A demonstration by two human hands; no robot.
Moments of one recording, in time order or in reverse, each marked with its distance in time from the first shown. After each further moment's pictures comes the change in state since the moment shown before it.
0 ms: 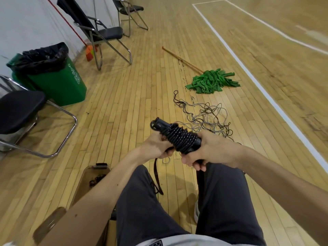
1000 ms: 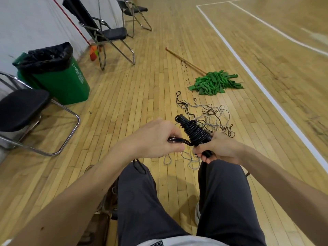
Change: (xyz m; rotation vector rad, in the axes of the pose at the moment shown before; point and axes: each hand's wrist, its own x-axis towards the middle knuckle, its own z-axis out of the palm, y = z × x) left_hand -0.040 0.071 -0.019 0.714 0.018 0.234; right_hand 0.023 0.041 -0.032 0.245 0.135 0.159
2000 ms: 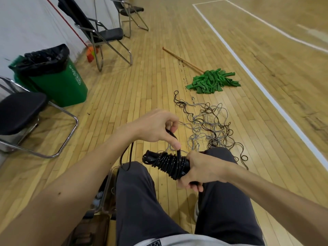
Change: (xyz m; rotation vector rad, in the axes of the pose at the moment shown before) left_hand 0.045 -0.024 -0.003 0.006 -0.059 0.033; right_hand -0.022 0.006 0.055 -0.438 -0.215 0.002
